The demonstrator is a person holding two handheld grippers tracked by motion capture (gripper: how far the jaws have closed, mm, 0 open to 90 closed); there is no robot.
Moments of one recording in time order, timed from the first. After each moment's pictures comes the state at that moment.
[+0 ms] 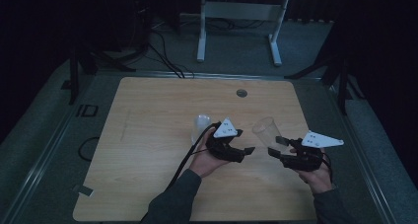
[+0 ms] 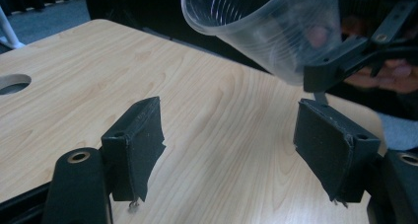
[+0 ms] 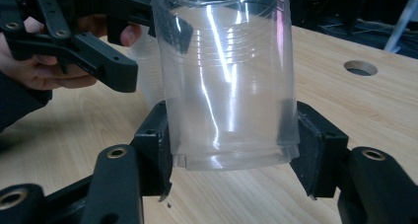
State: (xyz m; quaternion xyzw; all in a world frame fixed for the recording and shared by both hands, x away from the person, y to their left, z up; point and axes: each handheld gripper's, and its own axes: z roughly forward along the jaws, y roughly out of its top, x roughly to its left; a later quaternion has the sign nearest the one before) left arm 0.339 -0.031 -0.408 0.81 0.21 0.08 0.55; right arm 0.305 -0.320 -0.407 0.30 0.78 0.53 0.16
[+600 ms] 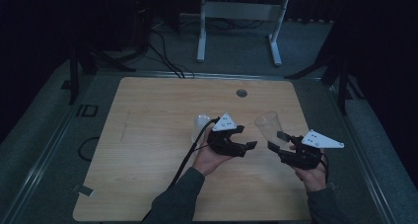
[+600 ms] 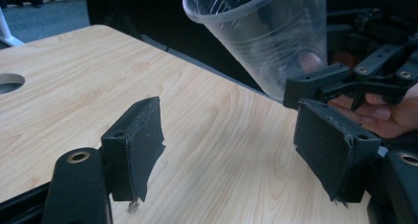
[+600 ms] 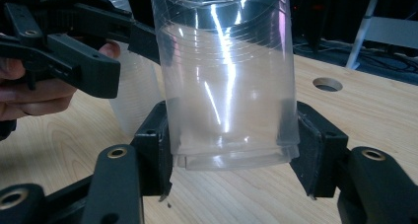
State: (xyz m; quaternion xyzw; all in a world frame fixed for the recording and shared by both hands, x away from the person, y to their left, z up) left arm 0.346 -0.033 -0.400 0.78 0.24 0.06 0.57; right arm 0.305 -0.315 -0.408 0.32 0.74 0.55 0.21
